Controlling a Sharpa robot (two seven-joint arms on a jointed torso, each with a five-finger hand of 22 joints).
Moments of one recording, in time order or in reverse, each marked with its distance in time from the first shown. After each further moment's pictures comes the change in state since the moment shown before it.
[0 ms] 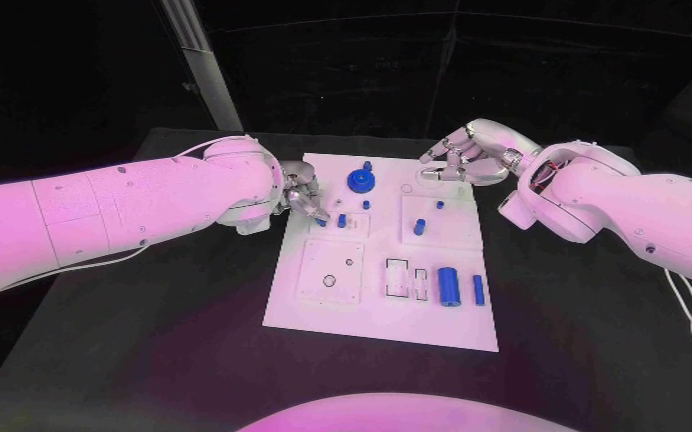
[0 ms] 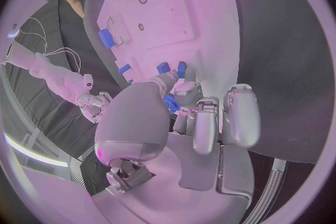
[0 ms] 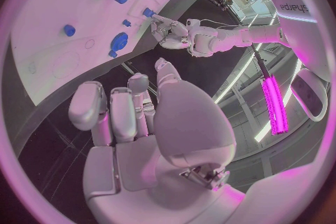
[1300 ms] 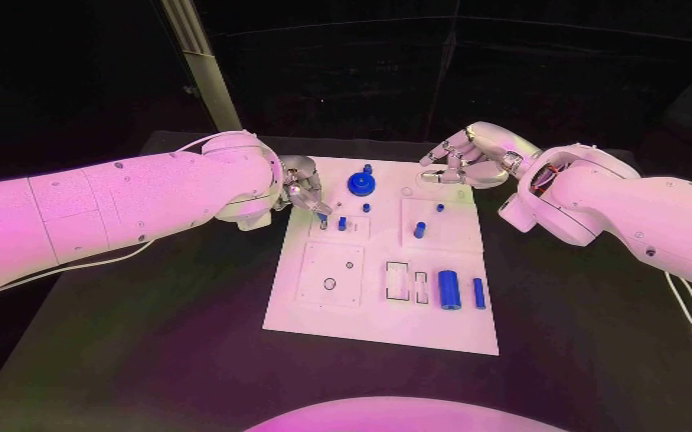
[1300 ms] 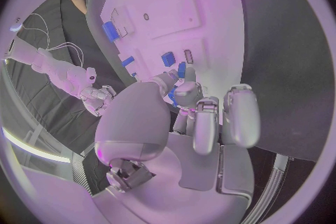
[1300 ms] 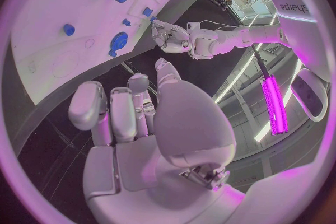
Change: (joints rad) left arm 0.012 0.002 0.012 -0.009 0.017 -0.008 0.023; left_hand 0.003 0.002 -0.011 0.000 -0.001 0.002 -0.002 -0.003 -0.002 0.002 -0.002 0.000 0.005 0.000 0.000 0.000 0.000 0.000 0.000 0.000 0.000 0.000; right arm 0.000 -0.002 0.000 0.002 0.000 -0.003 -0.001; right_hand 0.000 0.000 0.000 0.000 0.000 0.000 0.000 0.000 0.000 0.000 0.000 0.000 0.000 0.000 0.000 0.000 0.000 0.000 0.000 0.000 0.000 0.000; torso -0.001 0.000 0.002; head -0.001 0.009
